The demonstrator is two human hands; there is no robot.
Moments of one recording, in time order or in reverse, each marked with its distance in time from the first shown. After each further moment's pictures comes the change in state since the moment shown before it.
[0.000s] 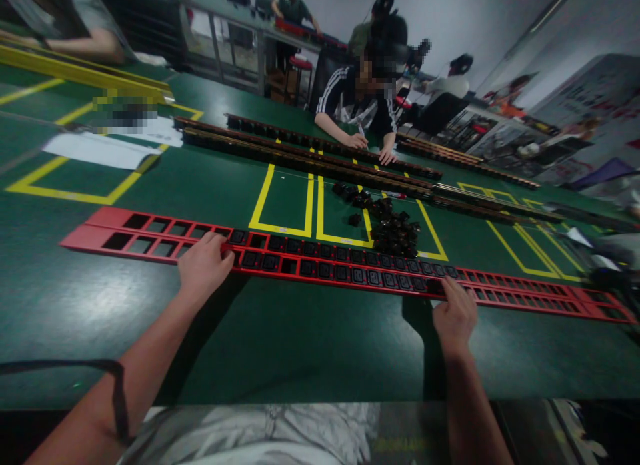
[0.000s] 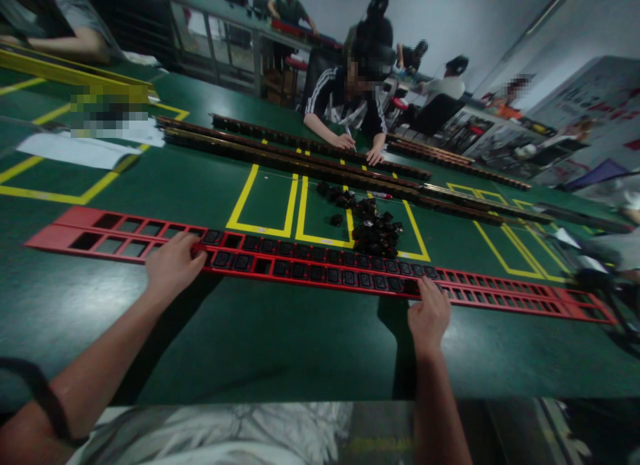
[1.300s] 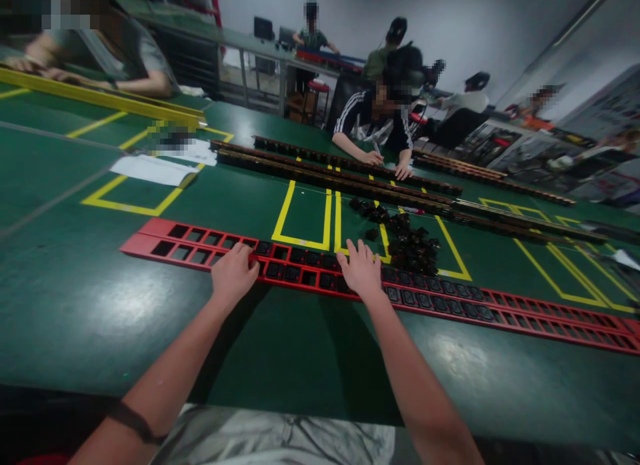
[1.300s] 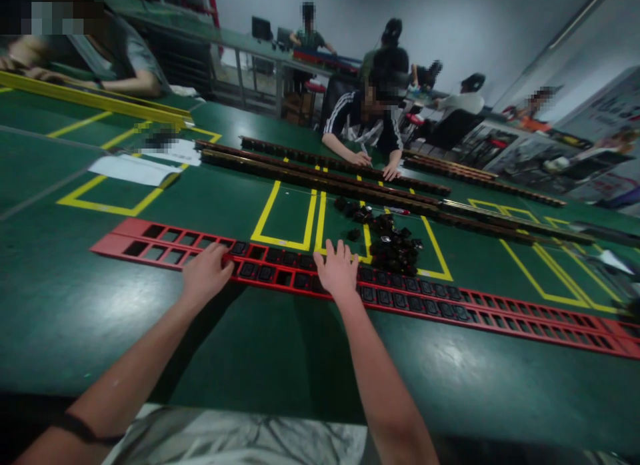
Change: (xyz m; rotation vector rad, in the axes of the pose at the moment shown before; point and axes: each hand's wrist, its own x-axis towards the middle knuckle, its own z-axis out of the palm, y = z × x) left_hand 0.001 -0.003 0.008 -0.033 0.053 0.018; right_hand 0.127 -0.284 0.038 0.052 -0.738 0.030
